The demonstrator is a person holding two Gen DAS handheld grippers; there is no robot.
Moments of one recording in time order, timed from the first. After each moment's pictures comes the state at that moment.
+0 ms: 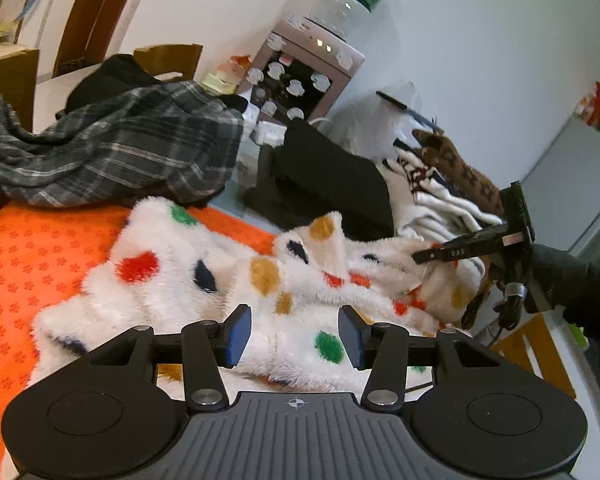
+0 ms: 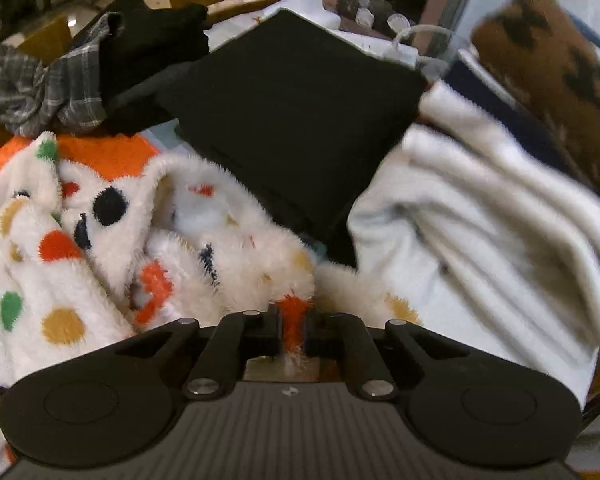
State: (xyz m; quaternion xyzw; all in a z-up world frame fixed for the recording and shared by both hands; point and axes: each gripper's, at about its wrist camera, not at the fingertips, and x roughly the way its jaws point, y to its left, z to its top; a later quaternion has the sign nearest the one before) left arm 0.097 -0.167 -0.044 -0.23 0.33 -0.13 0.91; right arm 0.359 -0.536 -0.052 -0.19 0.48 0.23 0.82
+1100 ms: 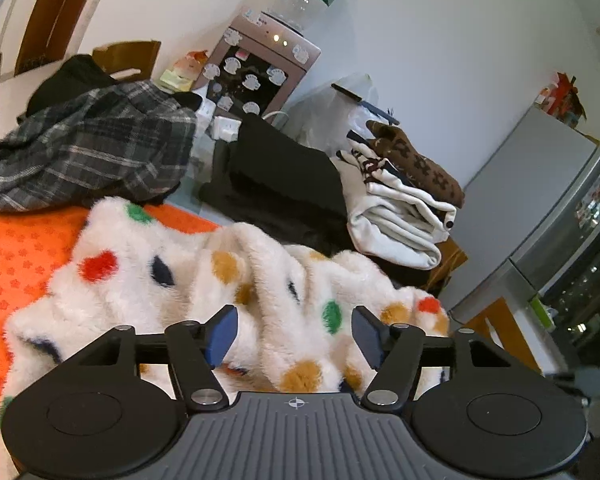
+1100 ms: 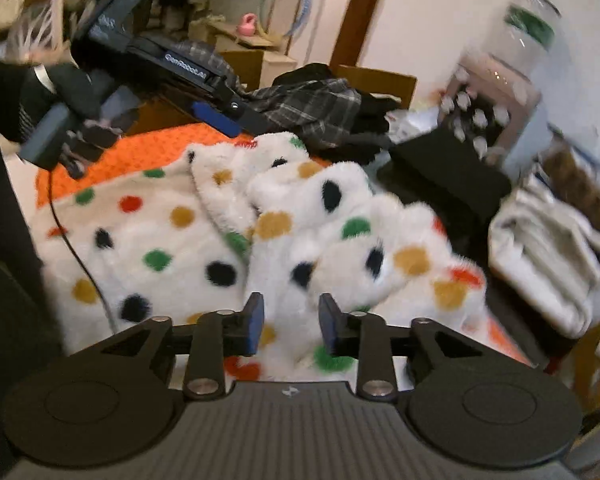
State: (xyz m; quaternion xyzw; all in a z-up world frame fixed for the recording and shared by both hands) left arm 0.100 -0.179 -0.036 -0.23 0.33 -0.21 0.89; right arm -0.003 -0.482 0.004 -0.21 0.34 0.33 0.85
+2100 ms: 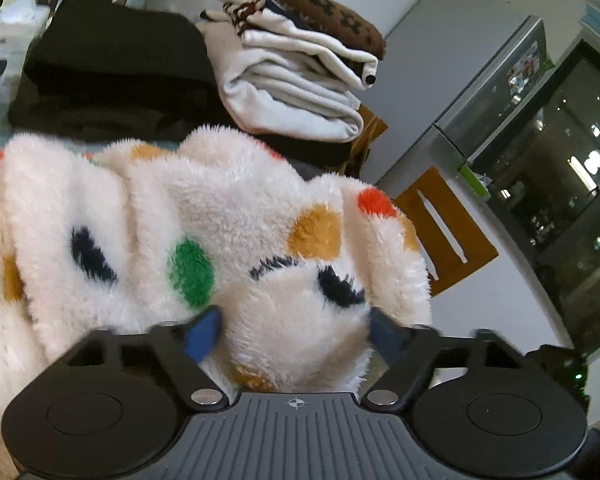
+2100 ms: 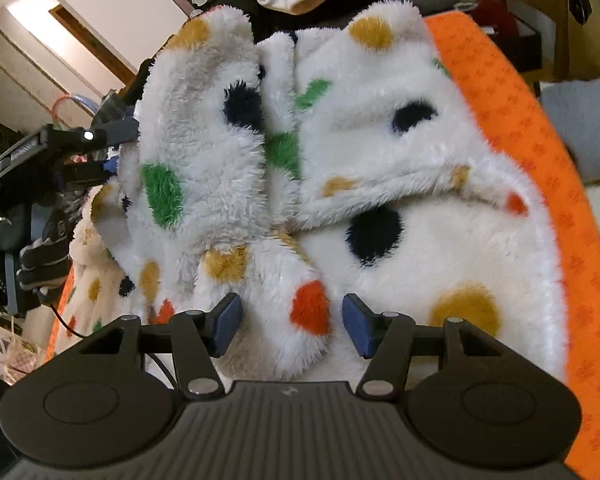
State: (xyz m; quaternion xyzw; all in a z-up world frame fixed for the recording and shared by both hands) left arm 0.180 -0.308 -0.107 -0.14 0.43 -0.40 0.80; right arm -0.005 -0.610 -0.179 0.26 0.45 0.13 0.84
